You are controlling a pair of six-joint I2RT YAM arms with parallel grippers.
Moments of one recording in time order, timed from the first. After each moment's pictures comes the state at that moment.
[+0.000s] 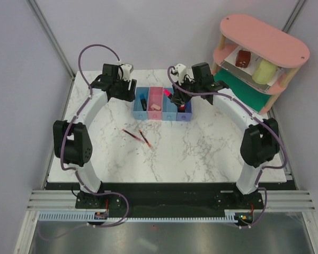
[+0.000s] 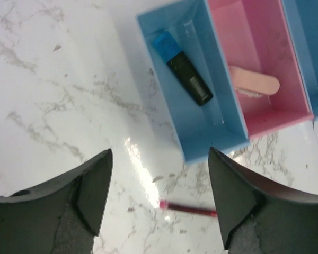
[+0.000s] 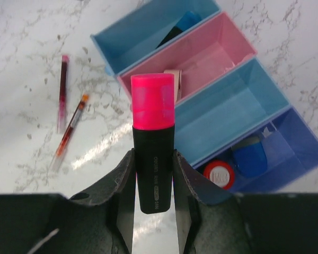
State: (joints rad) left arm -0.21 1.83 1.57 -0.52 0.16 0.12; right arm 0.41 1.78 1.58 -0.48 -0.52 -0.27
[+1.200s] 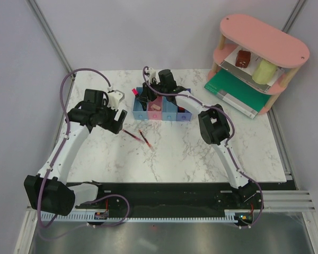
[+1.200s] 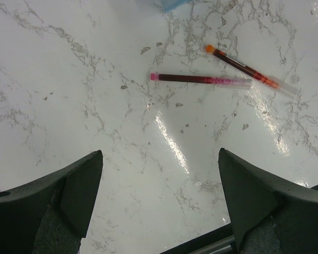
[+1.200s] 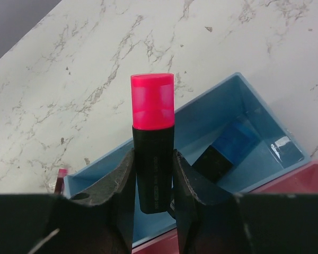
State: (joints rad) left arm -0.19 1.22 1.15 -0.83 0.13 0.33; right arm 0.56 2.56 2.19 -0.06 -0.62 0.14
